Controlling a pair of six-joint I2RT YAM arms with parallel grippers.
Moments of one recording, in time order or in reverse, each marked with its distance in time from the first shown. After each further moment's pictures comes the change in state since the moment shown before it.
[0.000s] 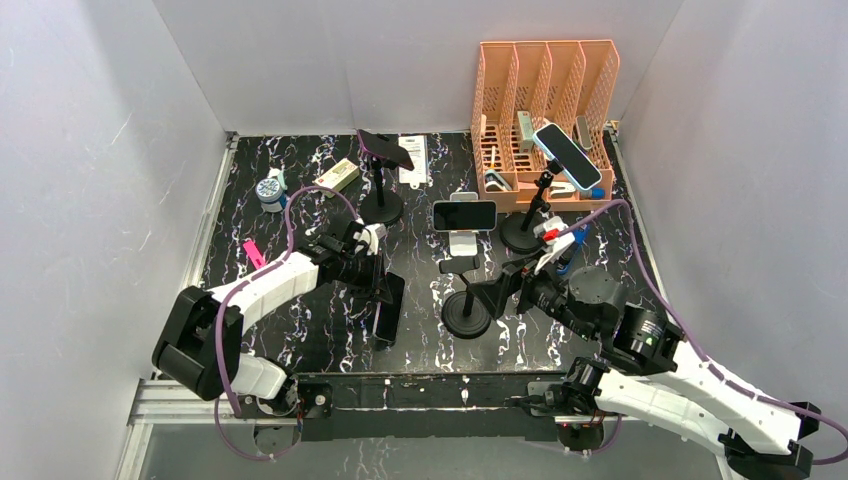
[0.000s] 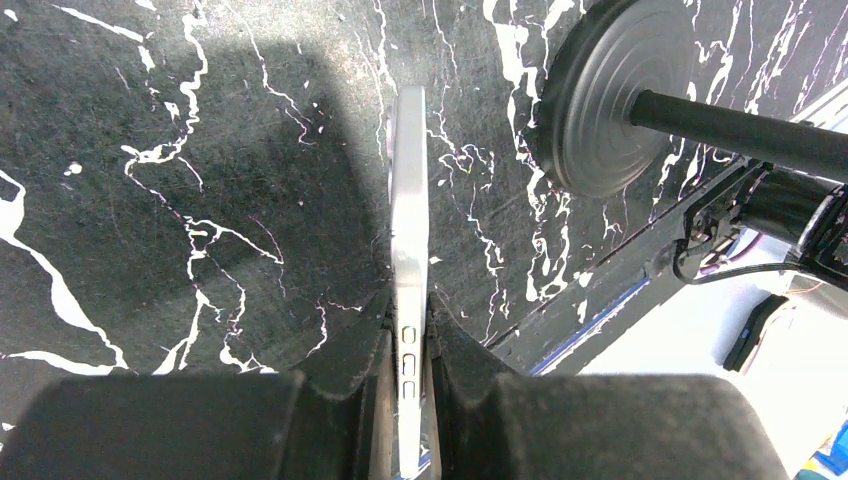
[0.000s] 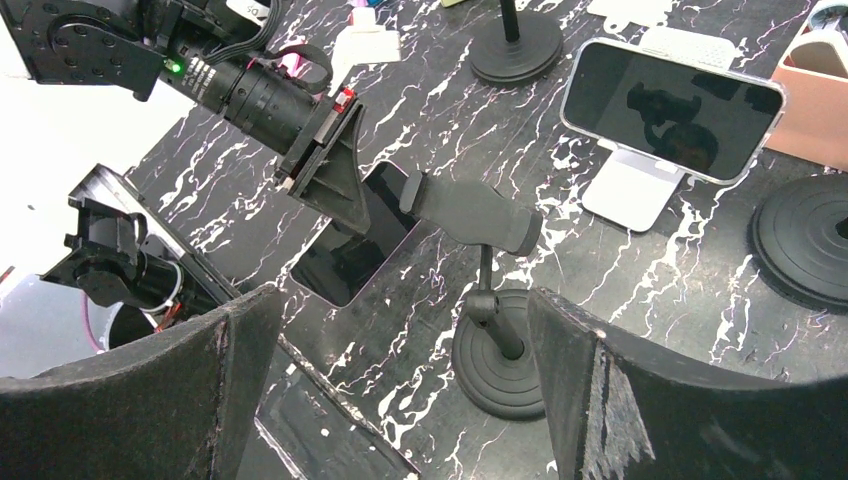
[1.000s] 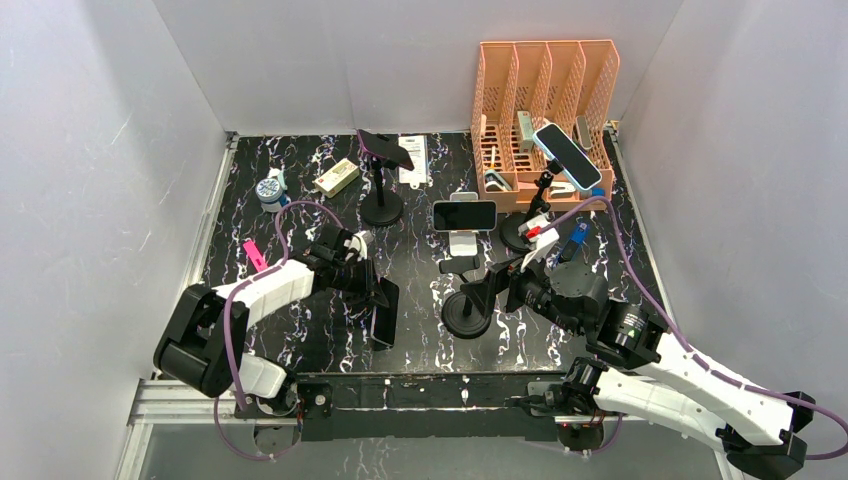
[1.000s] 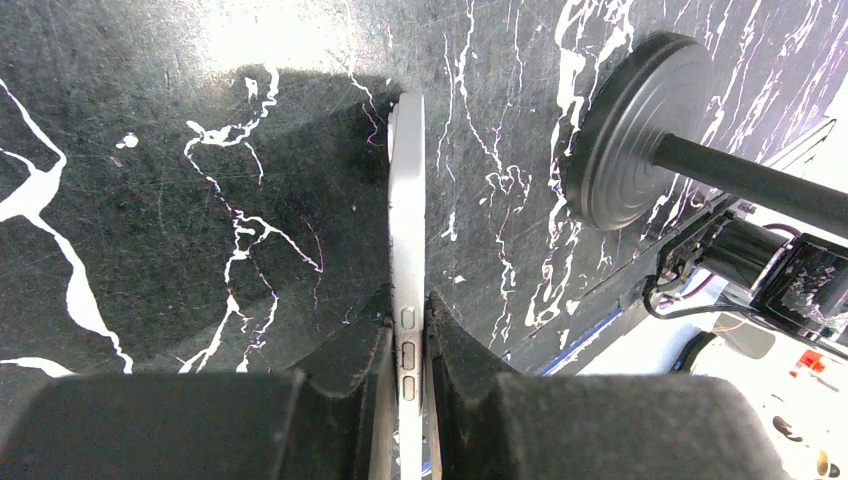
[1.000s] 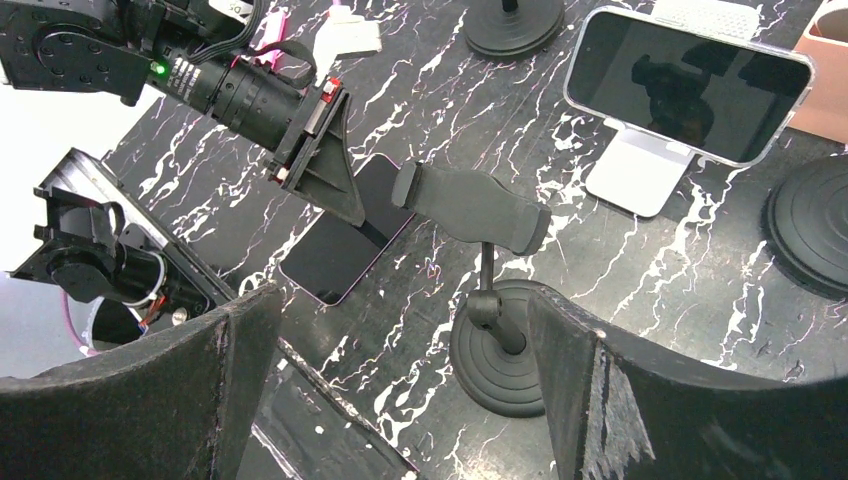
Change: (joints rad) left arm 0.068 0.013 -0.118 0.126 0.019 -0.104; right arm 0.000 0.070 -0.015 0.029 -0.001 0.013
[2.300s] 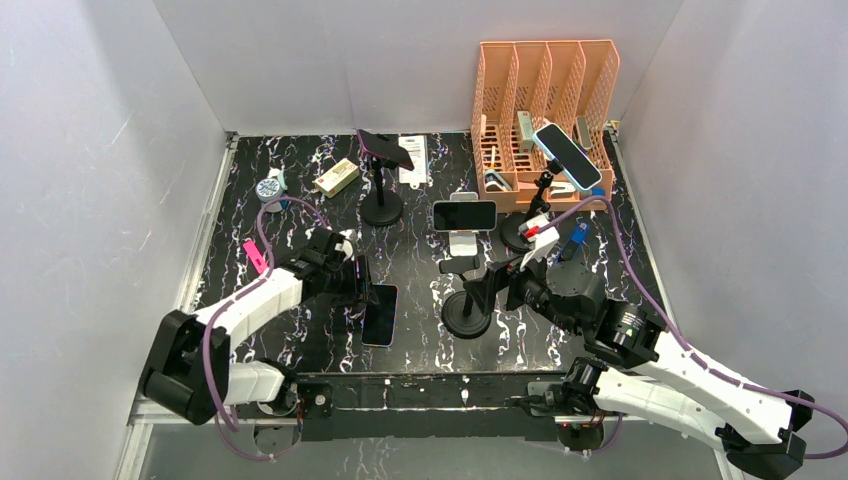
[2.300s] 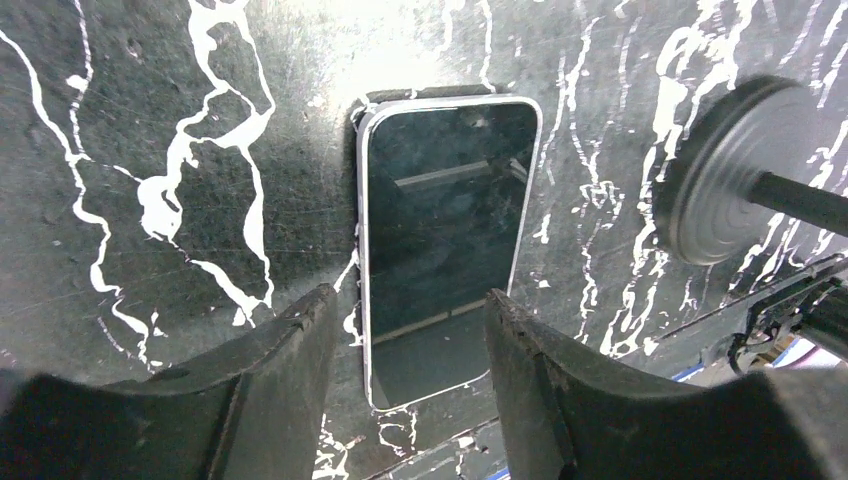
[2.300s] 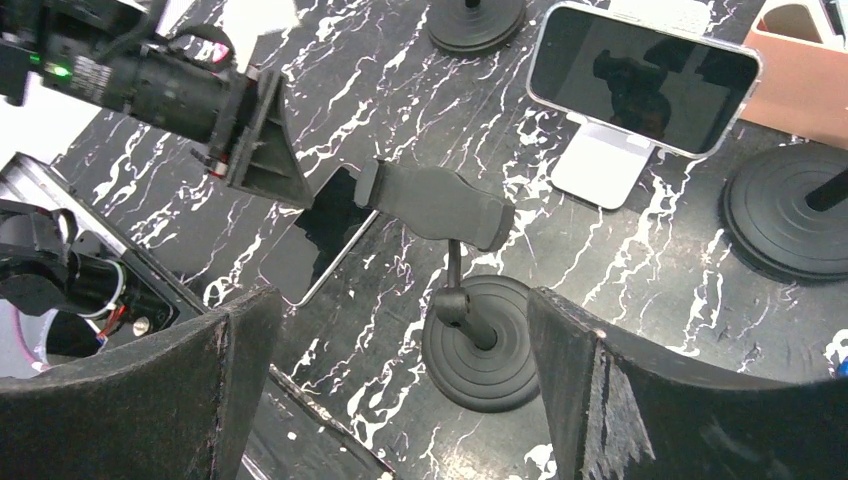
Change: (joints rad) left arm 0.015 -0.116 -0.027 -0.098 -0.200 0.037; right arm 0.000 0.008 0.000 -0.014 0.051 -0.018
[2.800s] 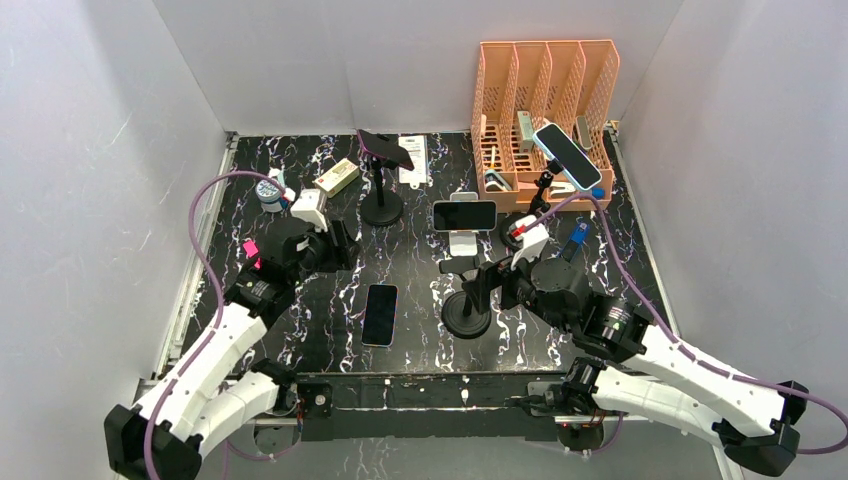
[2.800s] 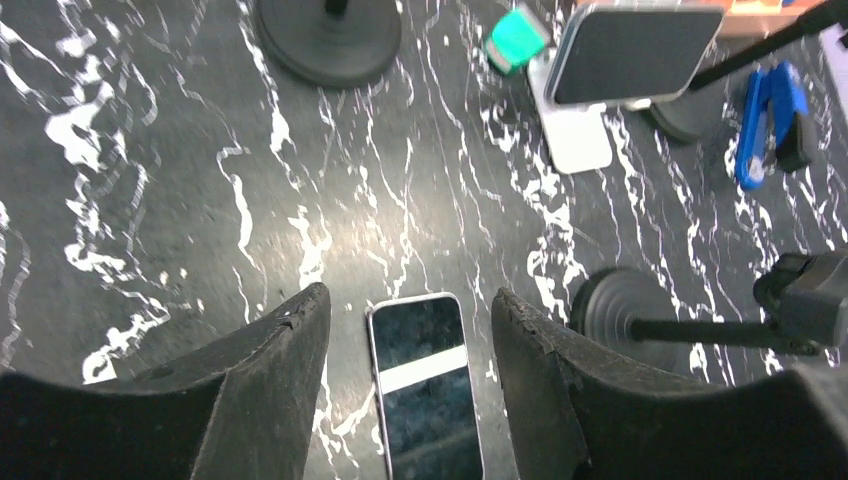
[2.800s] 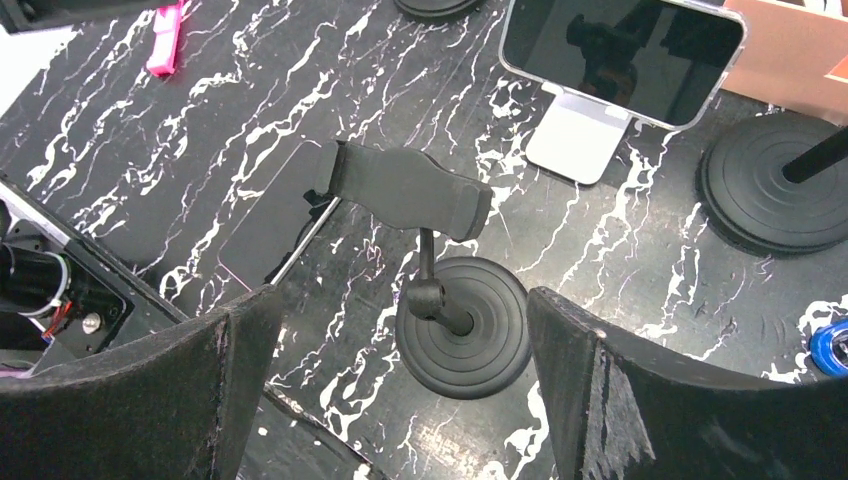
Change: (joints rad) left arm 0.000 -0.402 0.080 0.082 -0.249 0.128; right arm 0.000 0.055 0.000 -0.023 0.042 -0.005
